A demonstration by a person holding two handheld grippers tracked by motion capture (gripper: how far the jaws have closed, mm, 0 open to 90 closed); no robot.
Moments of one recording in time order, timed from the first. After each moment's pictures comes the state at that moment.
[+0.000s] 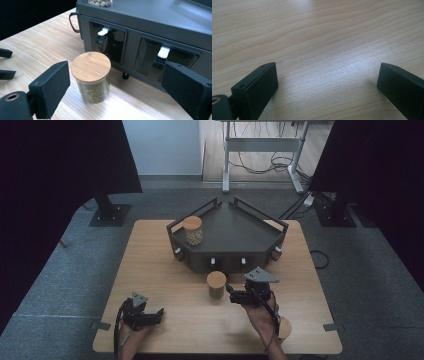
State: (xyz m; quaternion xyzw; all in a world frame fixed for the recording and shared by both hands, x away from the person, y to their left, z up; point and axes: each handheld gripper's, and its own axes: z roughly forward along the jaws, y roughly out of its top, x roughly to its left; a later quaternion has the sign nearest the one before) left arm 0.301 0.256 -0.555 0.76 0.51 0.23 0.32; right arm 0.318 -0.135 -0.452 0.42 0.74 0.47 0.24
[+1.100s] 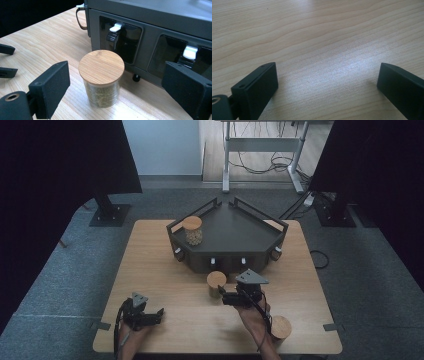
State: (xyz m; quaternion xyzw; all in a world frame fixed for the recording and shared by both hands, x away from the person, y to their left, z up) left arm 0.301 0.256 -0.555 0.77 0.51 0.23 0.32; right arm 0.324 -0.114 -0.469 0.40 0.75 0.47 0.24
